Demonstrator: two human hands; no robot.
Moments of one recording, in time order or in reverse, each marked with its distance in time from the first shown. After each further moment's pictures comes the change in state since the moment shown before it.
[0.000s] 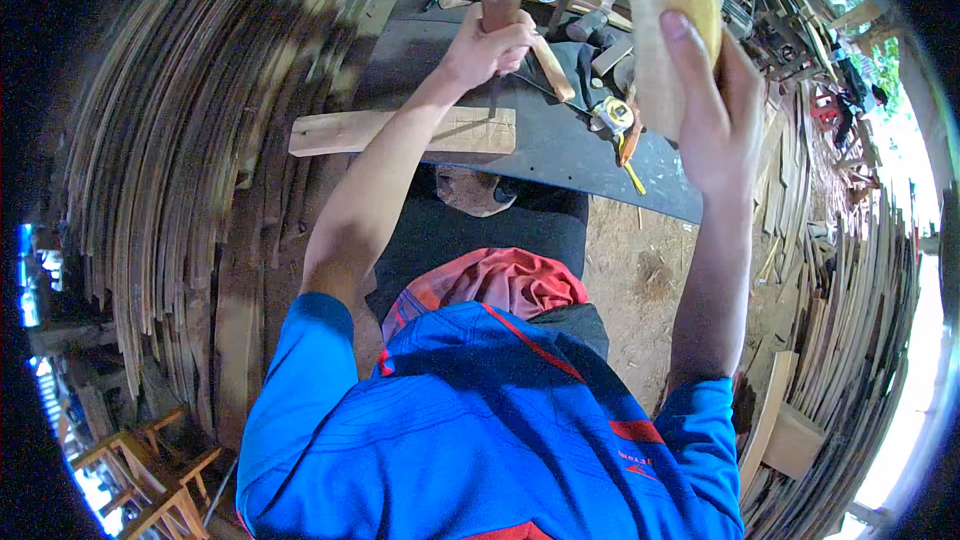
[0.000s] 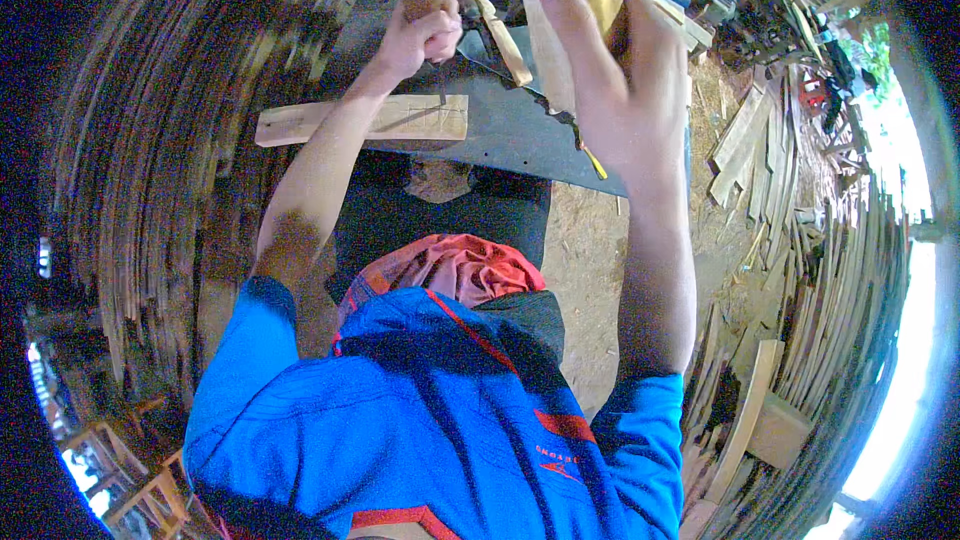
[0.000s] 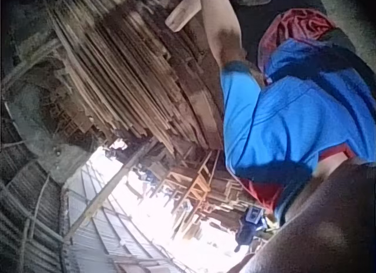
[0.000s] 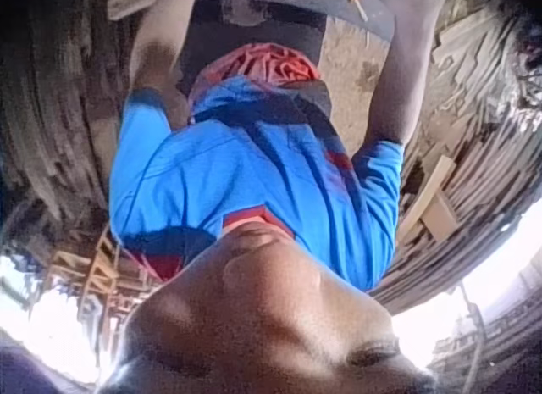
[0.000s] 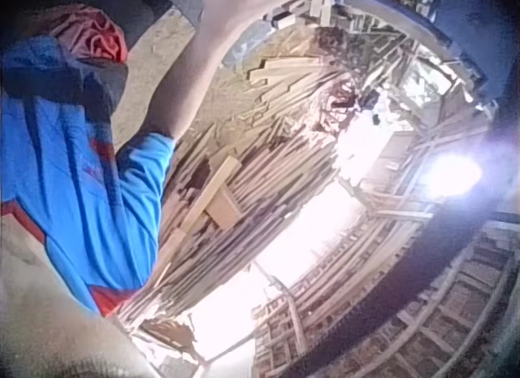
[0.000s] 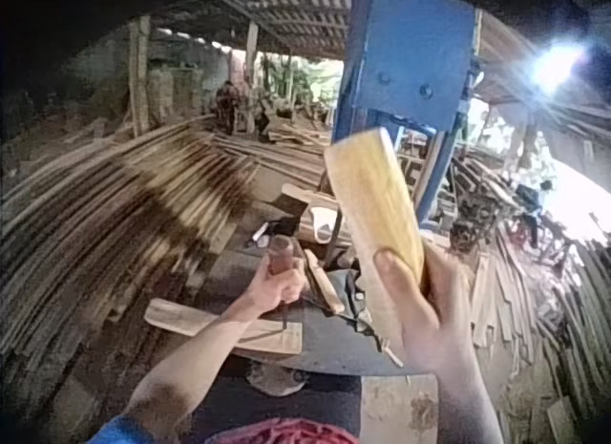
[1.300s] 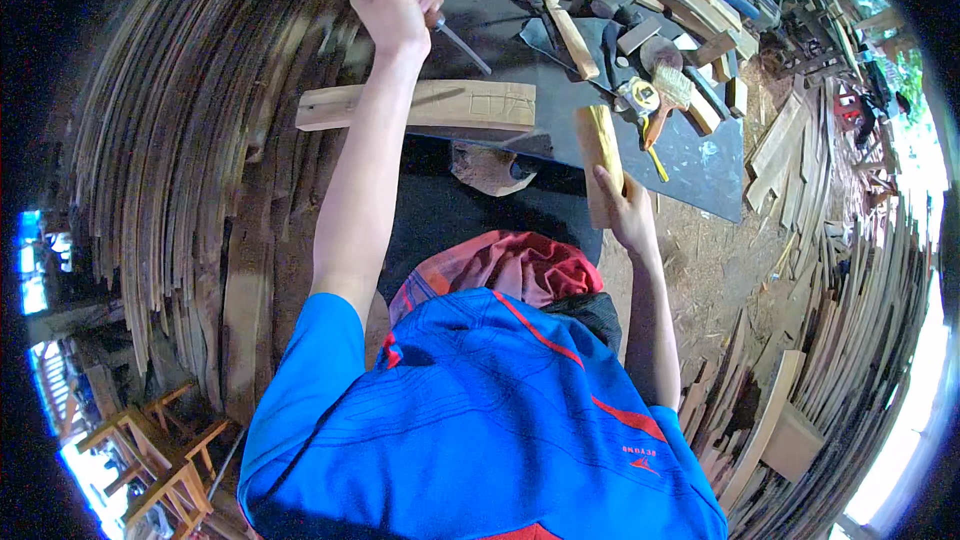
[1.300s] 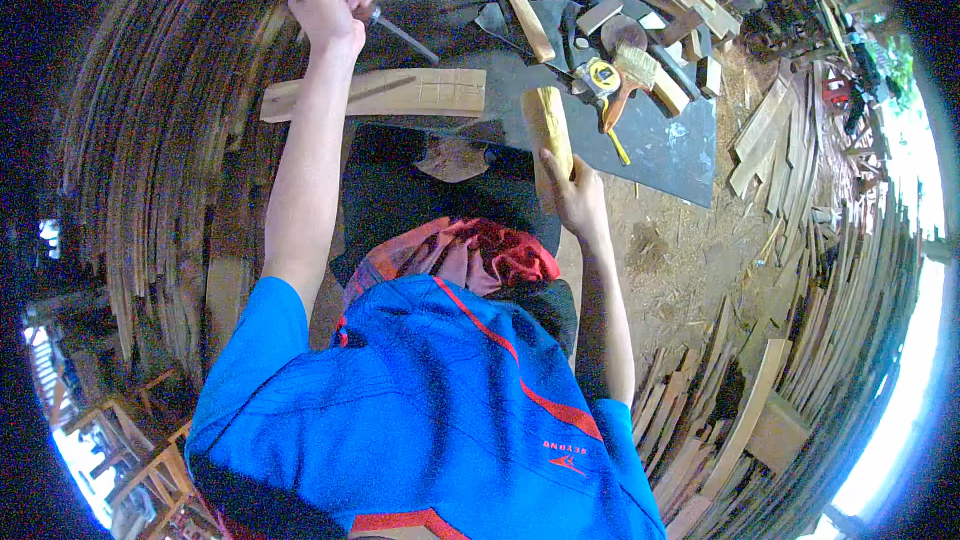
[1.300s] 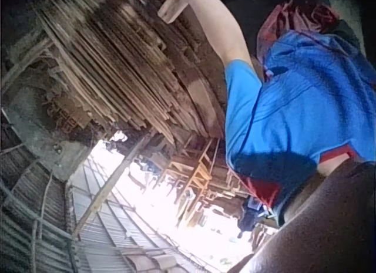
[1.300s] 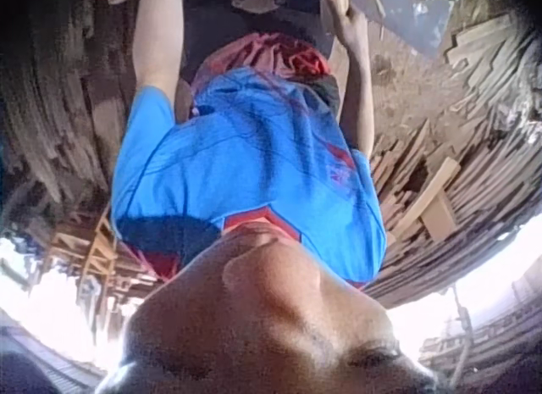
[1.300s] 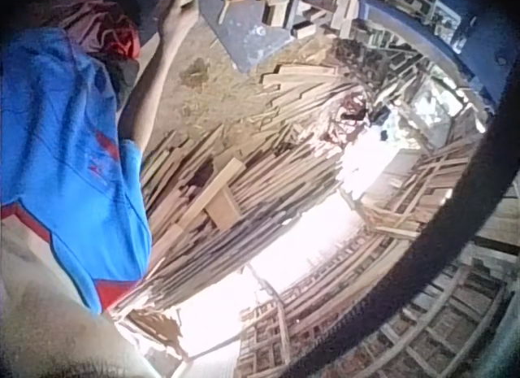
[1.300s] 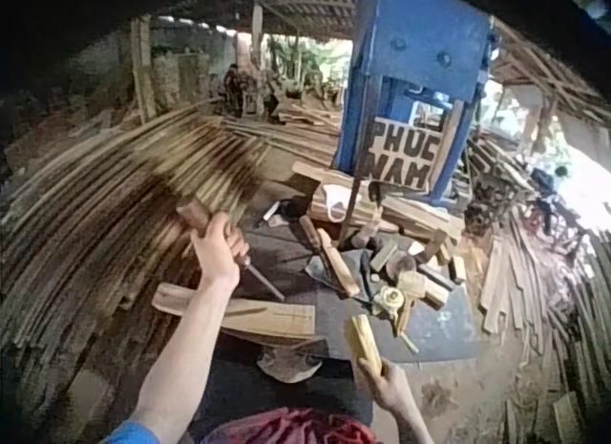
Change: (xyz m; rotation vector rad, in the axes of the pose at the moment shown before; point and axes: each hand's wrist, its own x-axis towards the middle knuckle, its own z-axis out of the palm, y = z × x) left_hand -0.027 0.041 -0.033 -0.108 0.861 0.303; right_hand -0.170 0.175 0.042 -0.096 -0.325 0.801
